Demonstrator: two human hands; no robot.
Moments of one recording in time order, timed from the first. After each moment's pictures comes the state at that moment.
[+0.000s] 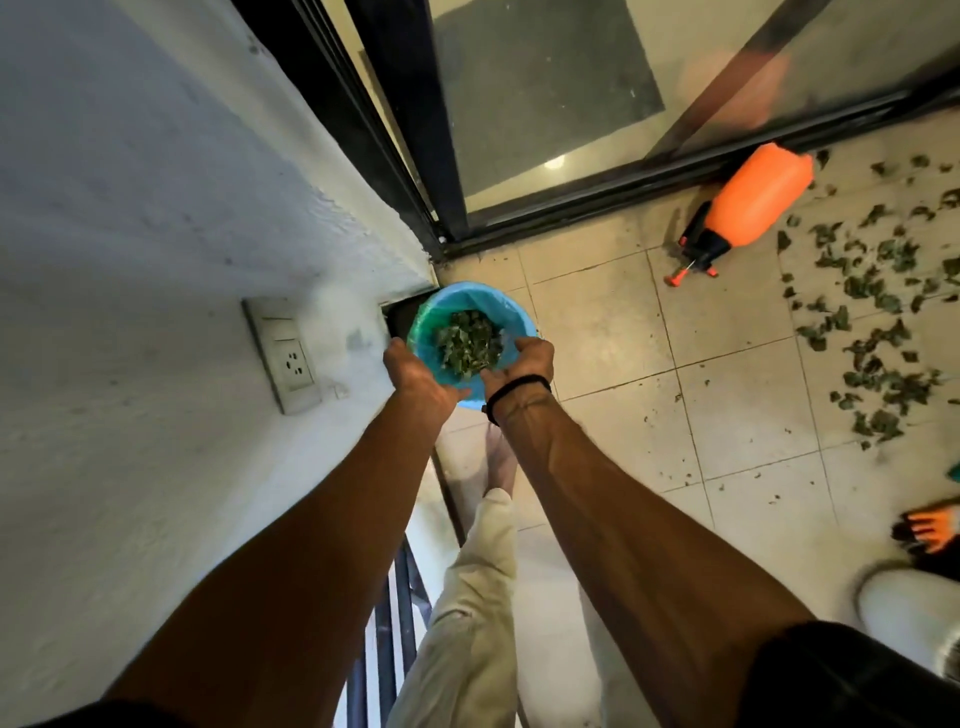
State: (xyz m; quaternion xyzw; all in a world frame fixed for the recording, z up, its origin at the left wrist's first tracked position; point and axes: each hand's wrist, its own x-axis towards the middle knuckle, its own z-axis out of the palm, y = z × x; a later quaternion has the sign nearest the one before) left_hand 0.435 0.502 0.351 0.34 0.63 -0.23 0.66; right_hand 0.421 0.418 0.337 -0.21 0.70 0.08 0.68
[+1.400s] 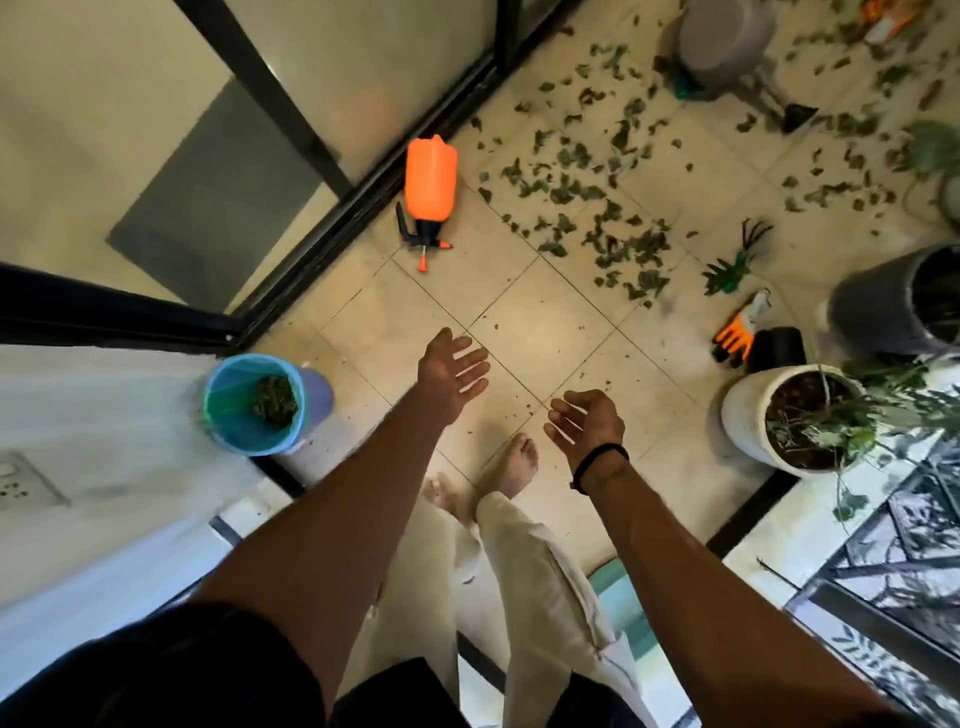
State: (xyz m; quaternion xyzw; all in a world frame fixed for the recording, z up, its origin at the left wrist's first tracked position) left_hand 0.205 0.090 0.437 0.55 0.31 -0.54 0.56; right_hand 0.037 -0.015 0.430 -0.19 0.72 -0.04 0.67
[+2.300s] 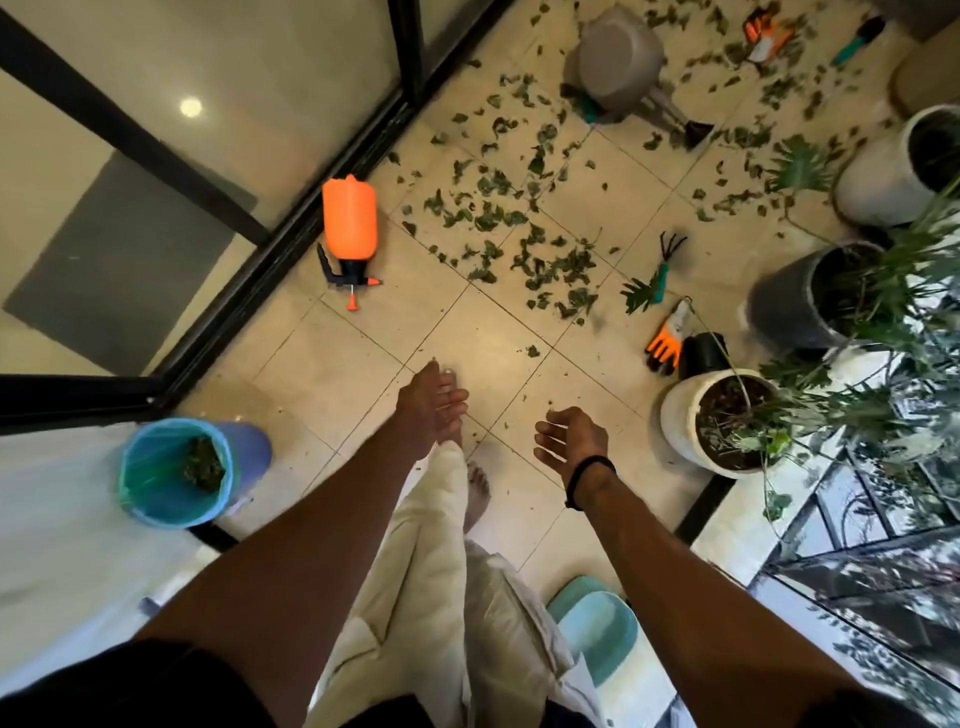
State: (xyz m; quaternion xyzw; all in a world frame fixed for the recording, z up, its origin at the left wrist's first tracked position) left_hand 0.179 -0.002 0.413 0.61 0.27 -0.59 0.46; right_hand -0.002 -0.113 0.421 -0.23 0.74 -0.01 0.63
